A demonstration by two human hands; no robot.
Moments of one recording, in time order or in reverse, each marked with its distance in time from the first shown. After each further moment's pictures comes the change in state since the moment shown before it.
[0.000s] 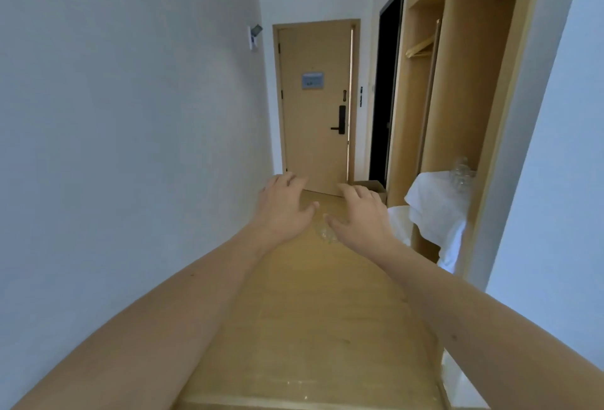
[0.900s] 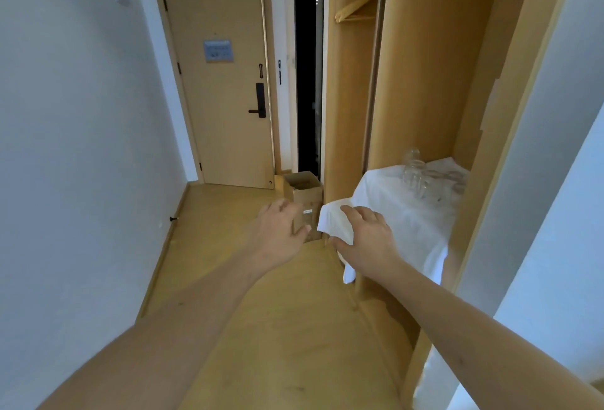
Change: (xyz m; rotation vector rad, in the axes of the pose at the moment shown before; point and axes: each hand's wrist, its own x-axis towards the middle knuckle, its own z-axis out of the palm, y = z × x) left_hand 0.331 -0.056 0.294 -0.175 -0.256 0.169; right_hand 0.257 0.253 0.153 -0.151 -0.052 0.329
